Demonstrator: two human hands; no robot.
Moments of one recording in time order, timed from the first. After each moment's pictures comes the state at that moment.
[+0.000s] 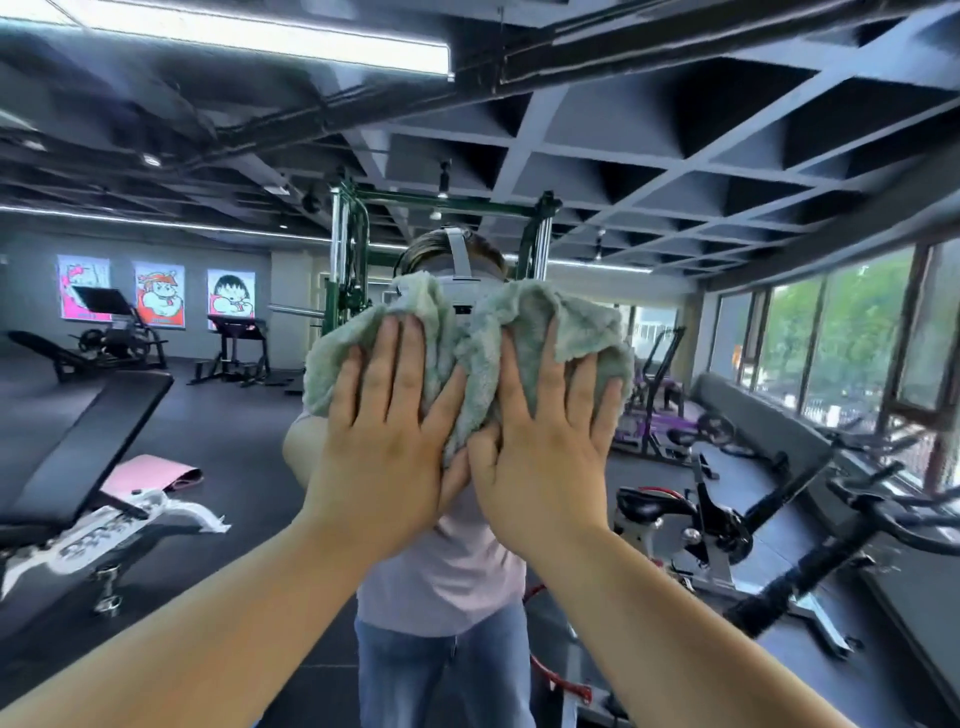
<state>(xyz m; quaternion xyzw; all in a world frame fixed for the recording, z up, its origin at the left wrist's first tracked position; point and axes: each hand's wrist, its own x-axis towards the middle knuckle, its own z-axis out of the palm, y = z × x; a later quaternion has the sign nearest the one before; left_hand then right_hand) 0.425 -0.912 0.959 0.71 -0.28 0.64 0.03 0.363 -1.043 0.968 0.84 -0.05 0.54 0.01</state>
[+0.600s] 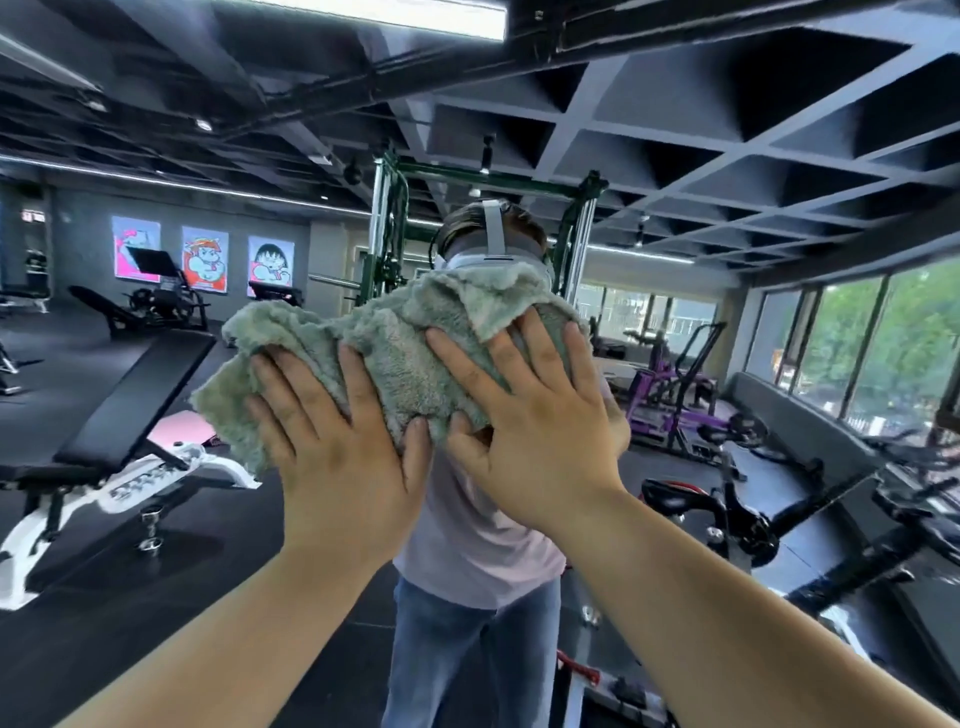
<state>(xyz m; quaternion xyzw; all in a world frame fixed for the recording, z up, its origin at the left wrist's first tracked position) 0.420 -0.893 0.913 0.81 -0.07 0.54 0.22 0.374 -1.039 0.968 0.82 0.11 0.54 0.14</state>
